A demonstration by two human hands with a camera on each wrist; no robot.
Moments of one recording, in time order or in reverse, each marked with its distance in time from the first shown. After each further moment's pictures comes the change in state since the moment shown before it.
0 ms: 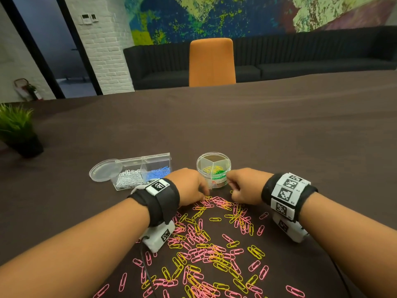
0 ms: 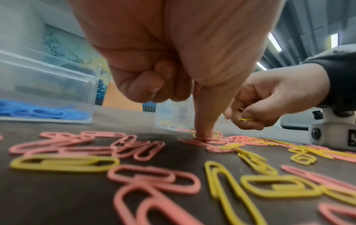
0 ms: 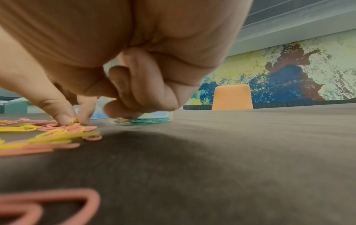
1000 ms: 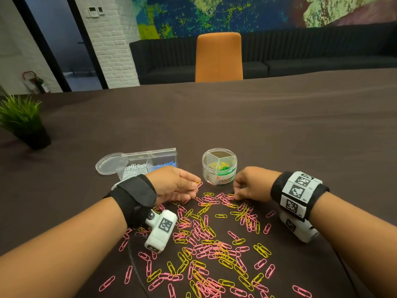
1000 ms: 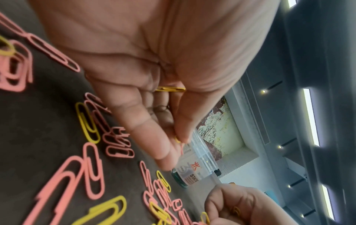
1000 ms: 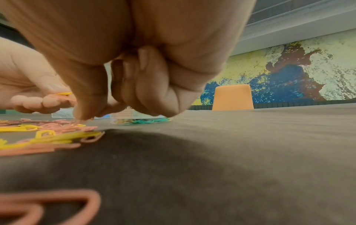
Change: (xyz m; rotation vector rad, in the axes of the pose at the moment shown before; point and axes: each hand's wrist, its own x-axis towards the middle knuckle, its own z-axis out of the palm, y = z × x) left_hand -0.026 -0.047 0.011 -1.393 -0.063 -0.335; right_hand 0.009 0.006 0.003 0.091 -0.092 -0.062
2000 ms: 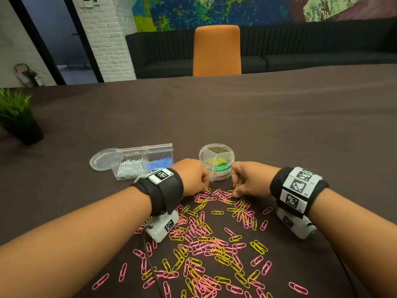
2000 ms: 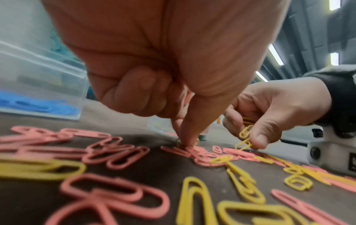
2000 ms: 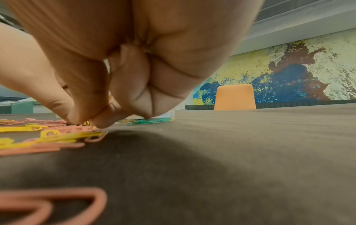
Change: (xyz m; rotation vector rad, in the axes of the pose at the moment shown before) left_hand 0.023 0.021 0.047 1.286 0.145 0.296; right_hand -0.005 0.000 -0.002 0.031 0.073 0.035
